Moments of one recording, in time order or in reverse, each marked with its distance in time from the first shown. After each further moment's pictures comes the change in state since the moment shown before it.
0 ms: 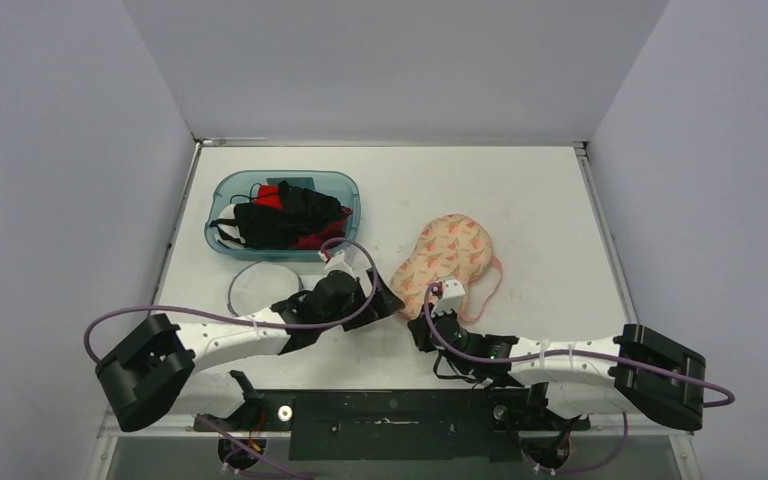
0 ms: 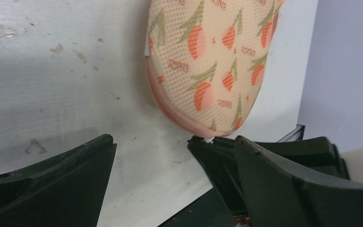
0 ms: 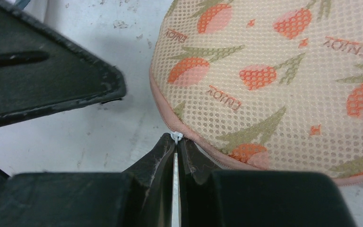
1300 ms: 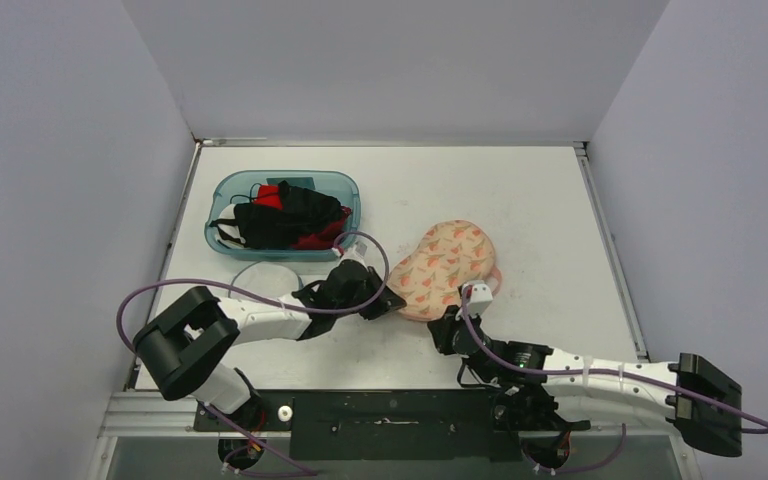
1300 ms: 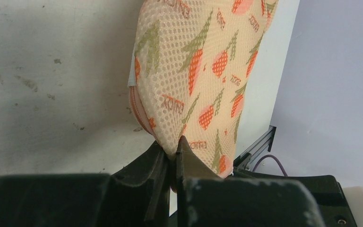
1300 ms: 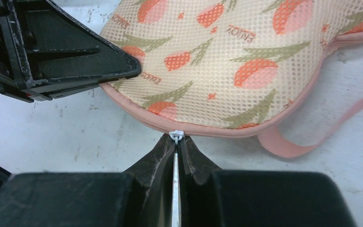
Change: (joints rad) left arm 0.048 0.245 0.061 0.217 0.115 -0.141; right arm 0.010 -0.286 -0.052 -0.234 0.070 0.071
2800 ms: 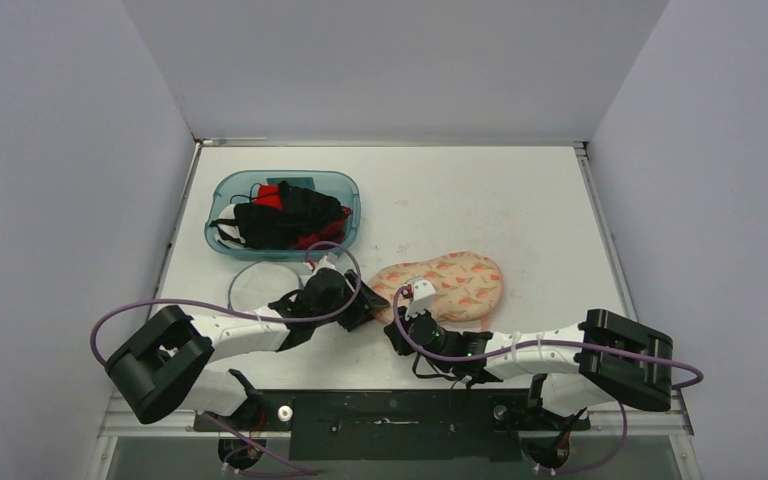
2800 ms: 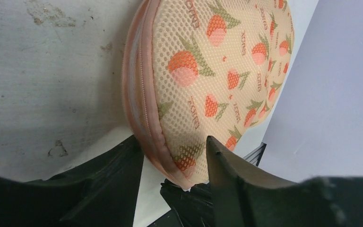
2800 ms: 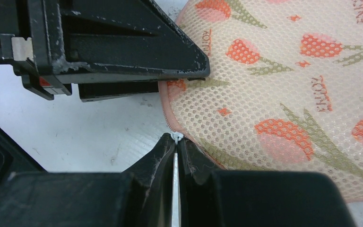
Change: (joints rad) left arm 0.071 -0.160 -0.136 -0.085 0.003 -0.093; right arm 0.045 0.478 0.169 0.330 -0.159 -0.145
